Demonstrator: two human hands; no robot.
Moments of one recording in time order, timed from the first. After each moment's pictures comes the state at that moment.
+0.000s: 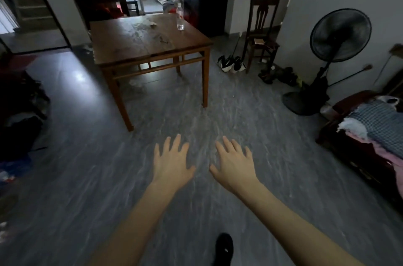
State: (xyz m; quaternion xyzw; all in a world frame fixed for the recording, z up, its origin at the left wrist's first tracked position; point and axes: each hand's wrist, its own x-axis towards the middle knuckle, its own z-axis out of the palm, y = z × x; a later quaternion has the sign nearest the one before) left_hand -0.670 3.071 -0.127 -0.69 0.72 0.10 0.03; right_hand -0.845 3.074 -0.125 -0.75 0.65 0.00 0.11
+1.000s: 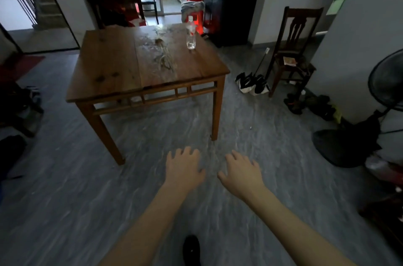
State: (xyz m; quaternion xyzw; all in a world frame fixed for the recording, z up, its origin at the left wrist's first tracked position) left_hand -0.719 2.577 -0.149 -0.71 0.69 0.13 0.03; right_hand -0.883 2.566 -0.148 -0.75 0.64 0.04 0.17
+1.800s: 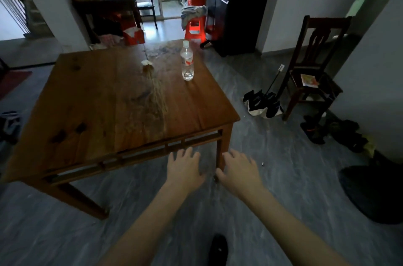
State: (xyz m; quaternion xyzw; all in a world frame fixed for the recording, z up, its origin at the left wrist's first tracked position) left_hand -0.681 2.150 -0.154 -0.70 0.69 0.15 0.07; right_hand -0.840 2.138 -0.151 -0.76 0.62 0.02 0.17
